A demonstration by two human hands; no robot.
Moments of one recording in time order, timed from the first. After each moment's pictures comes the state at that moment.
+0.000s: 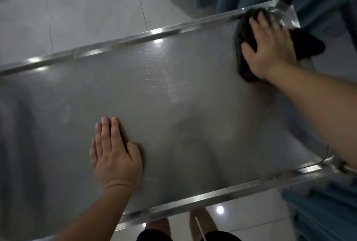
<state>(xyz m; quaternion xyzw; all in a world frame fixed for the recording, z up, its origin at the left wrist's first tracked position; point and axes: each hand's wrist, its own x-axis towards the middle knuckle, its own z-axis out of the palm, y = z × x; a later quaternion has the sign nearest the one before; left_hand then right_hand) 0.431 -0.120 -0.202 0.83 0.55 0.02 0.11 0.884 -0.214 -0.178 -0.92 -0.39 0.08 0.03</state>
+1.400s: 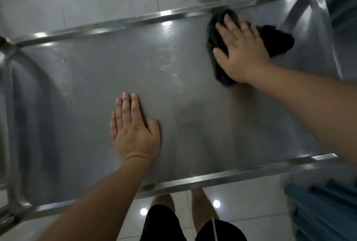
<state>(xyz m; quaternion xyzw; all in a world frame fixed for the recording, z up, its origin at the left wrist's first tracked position) 0.431 -0.119 -0.198 0.82 0.56 0.02 0.13 0.773 -0.162 -0.178 -0.86 -0.50 0.13 0.00</state>
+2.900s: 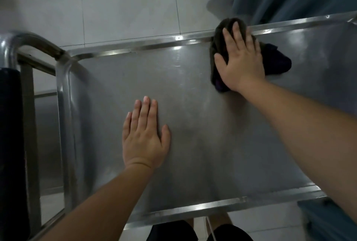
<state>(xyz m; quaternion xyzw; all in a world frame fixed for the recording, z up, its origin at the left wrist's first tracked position) 0.344 -0.003 -0.206 0.89 0.44 0.04 0.08 0.676 -0.032 -0.191 -0.89 -0.43 0.12 0.04</state>
